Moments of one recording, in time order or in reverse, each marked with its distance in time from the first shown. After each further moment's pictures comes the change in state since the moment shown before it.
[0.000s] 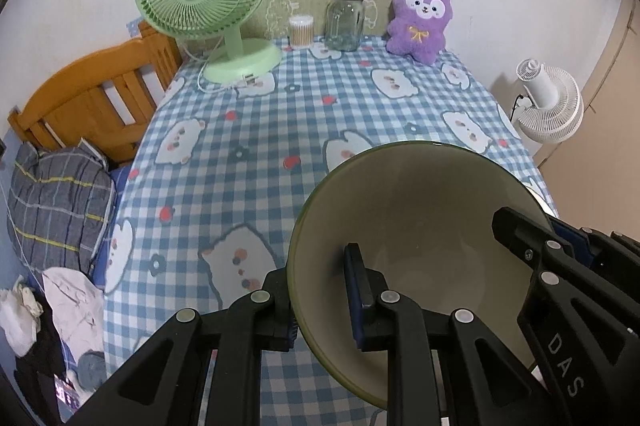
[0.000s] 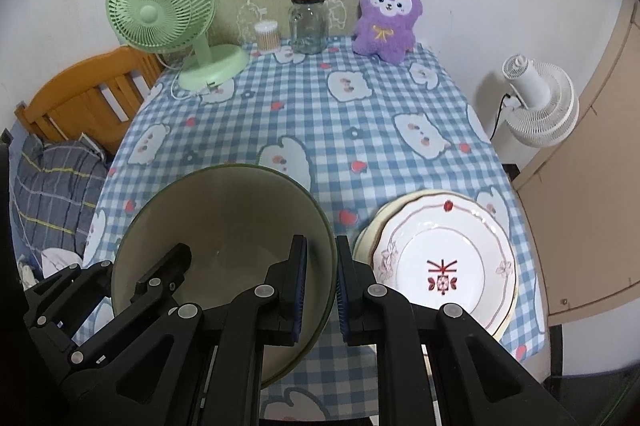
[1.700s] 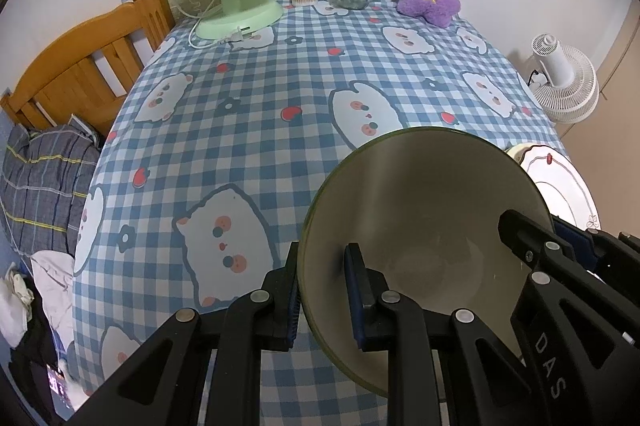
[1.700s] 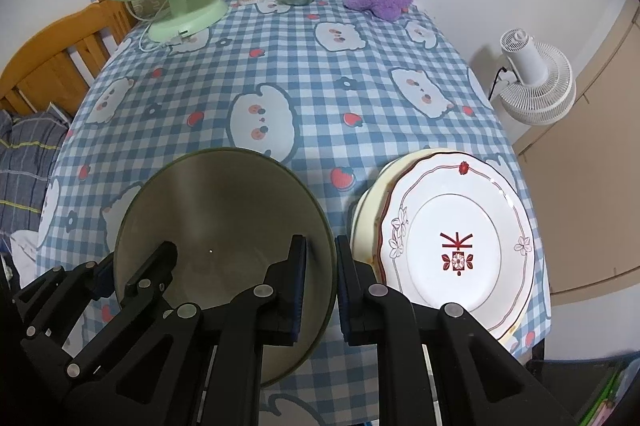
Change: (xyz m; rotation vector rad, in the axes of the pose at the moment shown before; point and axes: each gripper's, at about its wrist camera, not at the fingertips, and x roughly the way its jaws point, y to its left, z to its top) left arm 0.054 0.007 -0.024 -0.008 0.076 -0.003; right arm 0.060 0.009 -0.018 -0.014 0.107 -0.103
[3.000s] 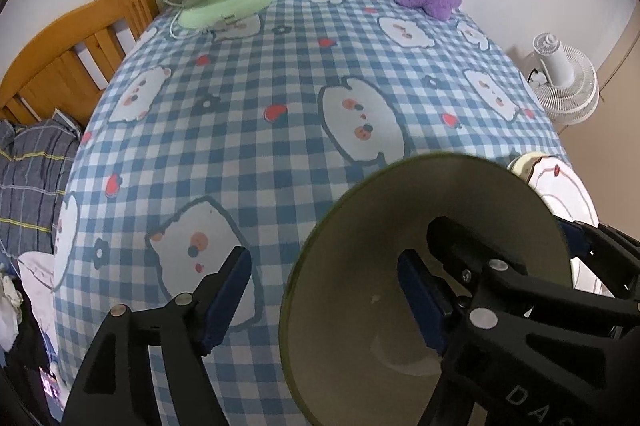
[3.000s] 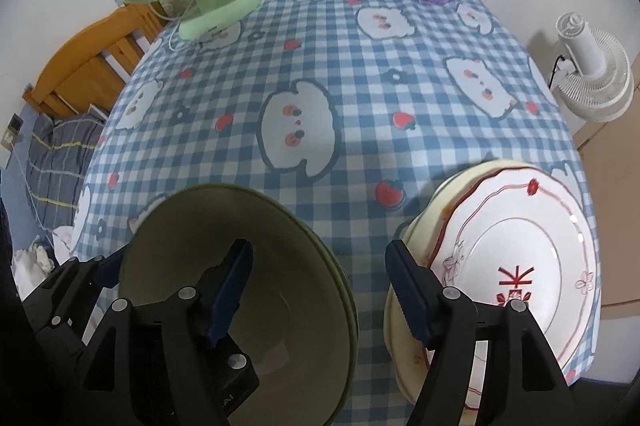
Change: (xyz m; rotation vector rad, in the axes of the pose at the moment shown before) left arm 0.027 -0.003 0.017 -0.012 0.050 -0.038; right arm 0.041 -0.011 0.022 -0.009 0.051 0.228
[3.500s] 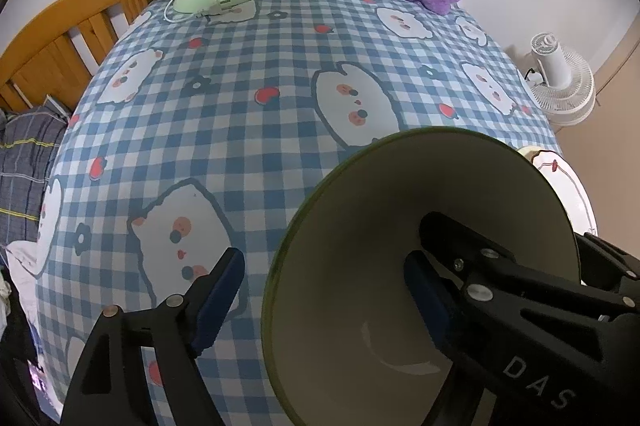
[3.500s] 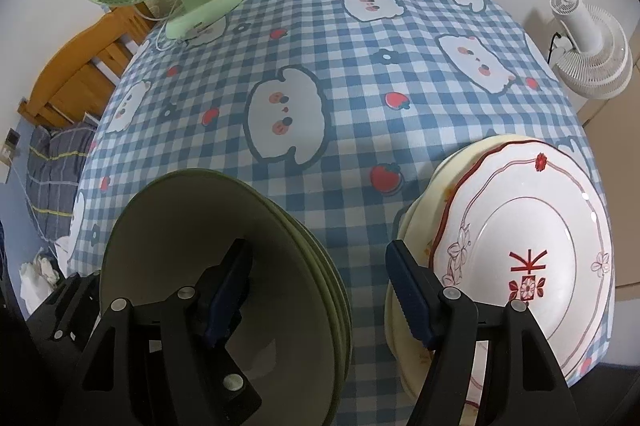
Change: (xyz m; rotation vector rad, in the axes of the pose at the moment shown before) left arm 0.007 0.000 -0.006 -0.026 0.016 -0.043; right arm 0.012 -0.010 -0.005 0.061 0.013 0.016
